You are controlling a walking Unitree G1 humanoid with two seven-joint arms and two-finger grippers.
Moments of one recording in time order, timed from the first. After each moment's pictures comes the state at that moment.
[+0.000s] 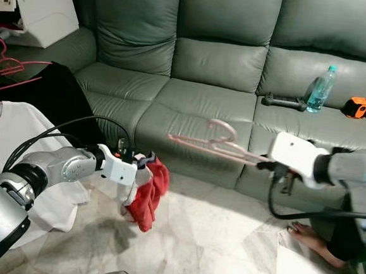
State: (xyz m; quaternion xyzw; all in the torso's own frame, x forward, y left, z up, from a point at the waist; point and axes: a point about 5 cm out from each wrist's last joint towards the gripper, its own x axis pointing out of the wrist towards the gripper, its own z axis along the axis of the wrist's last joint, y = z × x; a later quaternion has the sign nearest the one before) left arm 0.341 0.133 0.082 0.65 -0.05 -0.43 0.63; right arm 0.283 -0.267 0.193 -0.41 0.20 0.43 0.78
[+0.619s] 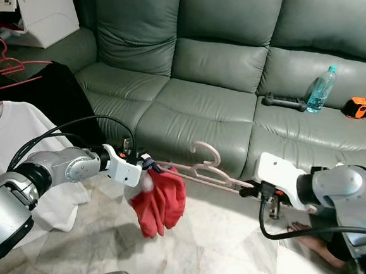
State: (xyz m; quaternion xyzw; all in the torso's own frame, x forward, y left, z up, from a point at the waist) left arm 0.341 0.123 0.085 0.63 -0.09 -0.43 0.63; right arm 0.260 -0.251 0.170 -0.34 0.26 0.51 0.75
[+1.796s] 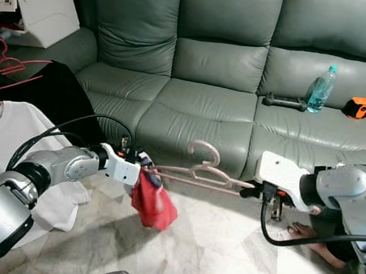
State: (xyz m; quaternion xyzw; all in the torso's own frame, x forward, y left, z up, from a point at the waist) left arm 0.343 0.128 0.085 0.64 -0.07 -0.42 0.63; right arm 0.254 -0.249 0.182 -0.34 0.26 0.50 0.75
